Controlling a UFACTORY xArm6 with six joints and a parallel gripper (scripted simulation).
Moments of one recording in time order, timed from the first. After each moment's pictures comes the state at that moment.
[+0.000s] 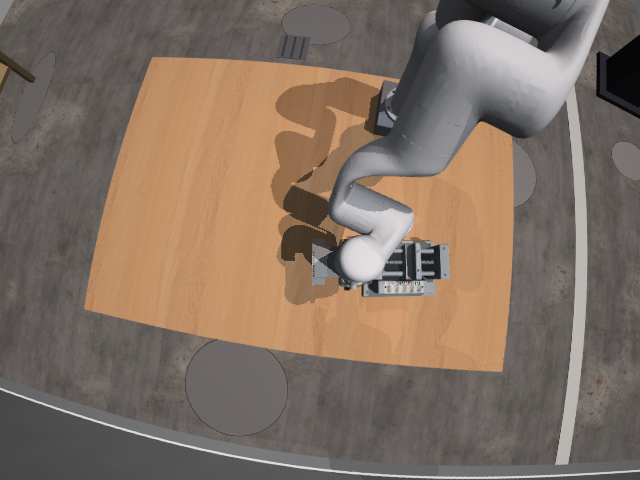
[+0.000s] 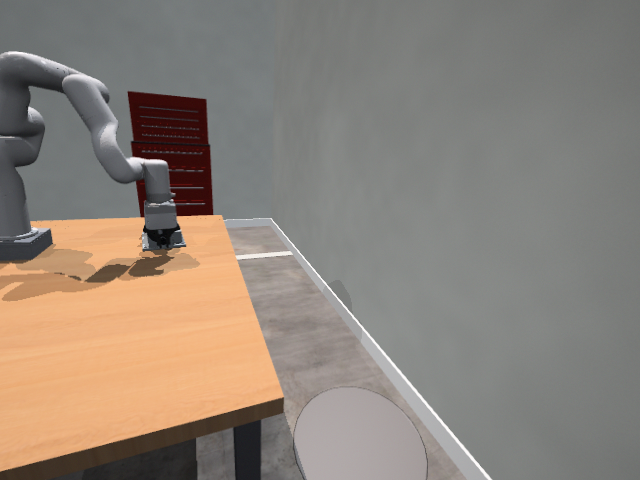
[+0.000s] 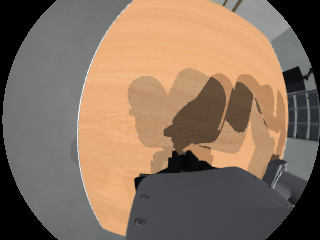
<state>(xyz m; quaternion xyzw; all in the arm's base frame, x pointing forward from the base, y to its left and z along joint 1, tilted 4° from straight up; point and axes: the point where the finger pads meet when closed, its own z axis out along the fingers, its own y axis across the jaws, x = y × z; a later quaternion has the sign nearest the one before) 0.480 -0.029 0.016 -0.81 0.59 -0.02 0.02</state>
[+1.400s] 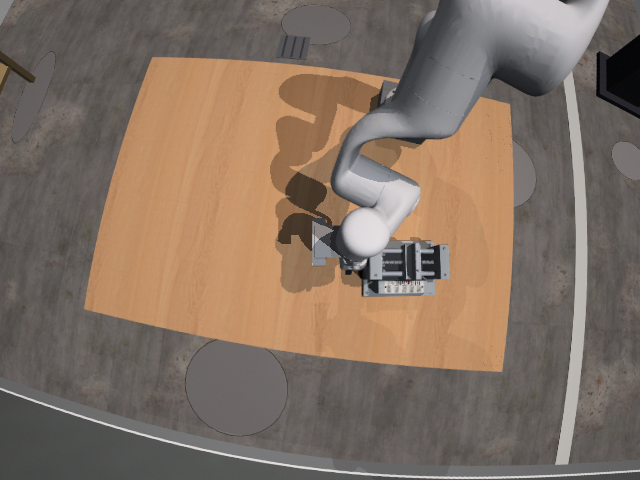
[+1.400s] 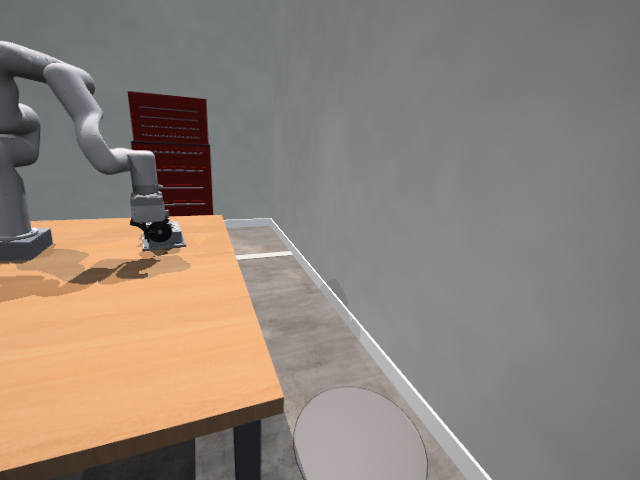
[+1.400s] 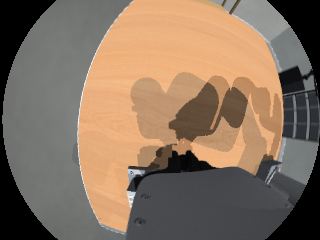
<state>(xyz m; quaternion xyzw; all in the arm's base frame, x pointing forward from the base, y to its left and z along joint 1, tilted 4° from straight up) 0.444 -0.041 0.042 -0.81 0.59 -0.02 0.02</state>
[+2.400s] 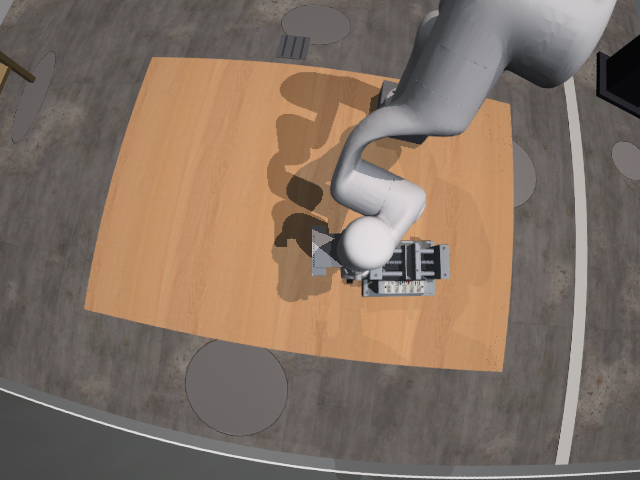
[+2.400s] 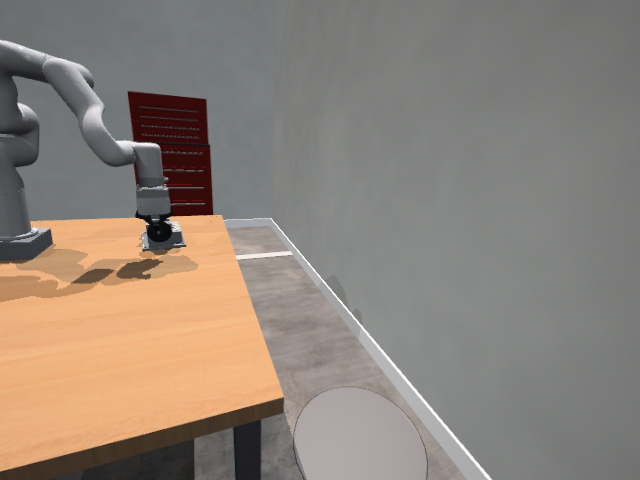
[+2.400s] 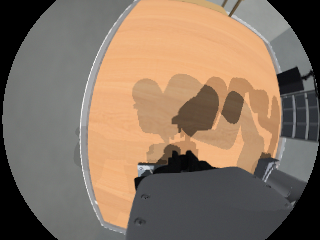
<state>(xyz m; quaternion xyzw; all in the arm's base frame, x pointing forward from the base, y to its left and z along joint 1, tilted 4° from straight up) 0.460 -0.035 0.068 -0.81 0.59 -0.02 0.02</state>
